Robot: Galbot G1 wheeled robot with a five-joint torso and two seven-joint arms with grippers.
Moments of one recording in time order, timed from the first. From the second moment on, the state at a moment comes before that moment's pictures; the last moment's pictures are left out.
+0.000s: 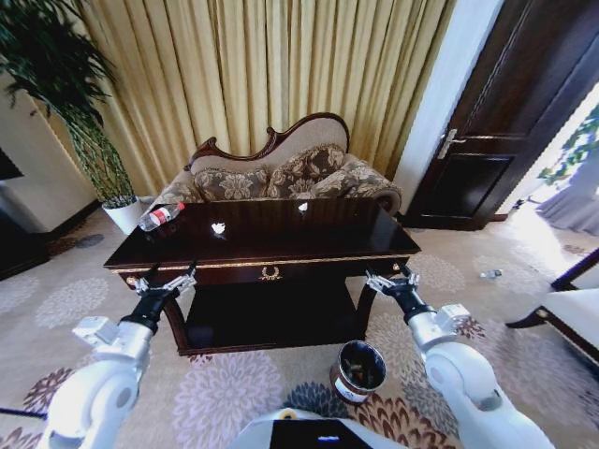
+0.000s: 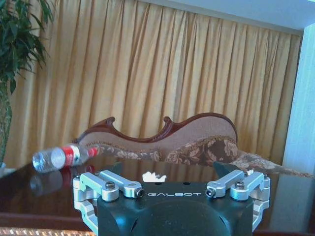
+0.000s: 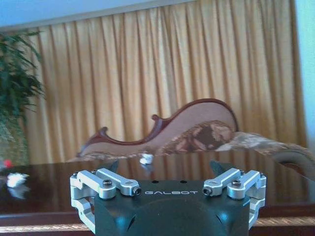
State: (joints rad) left arm 1.64 -1.16 -0.94 -2.44 -0.74 0.35 -0.06; right arm -1.56 1.09 0.67 2.34 0.62 -0.22 0.08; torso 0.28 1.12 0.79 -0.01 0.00
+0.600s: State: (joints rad) left arm 1.67 -1.16 -1.04 -2.49 -0.78 0.44 -0.06; right arm -1.57 1.09 0.64 2.38 0.63 -0.27 0.07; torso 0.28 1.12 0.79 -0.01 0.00
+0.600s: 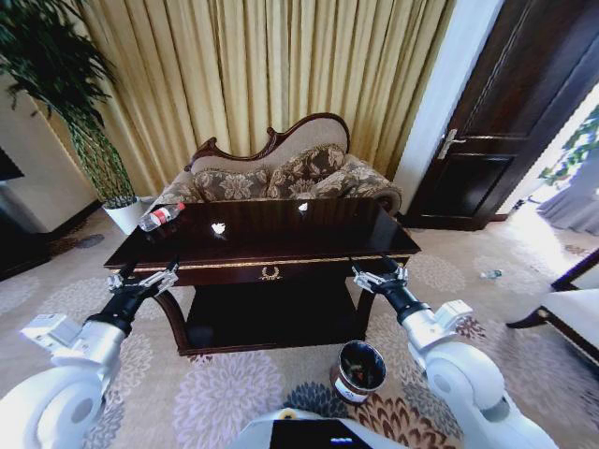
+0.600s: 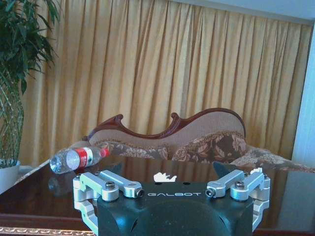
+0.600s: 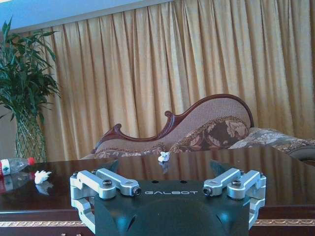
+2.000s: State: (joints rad) left arm 1.68 -1.18 -1.00 -2.48 -0.75 0.41 -0.06; right arm -1.50 1.02 0.60 2.33 0.63 -0.25 0.10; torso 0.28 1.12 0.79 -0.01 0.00
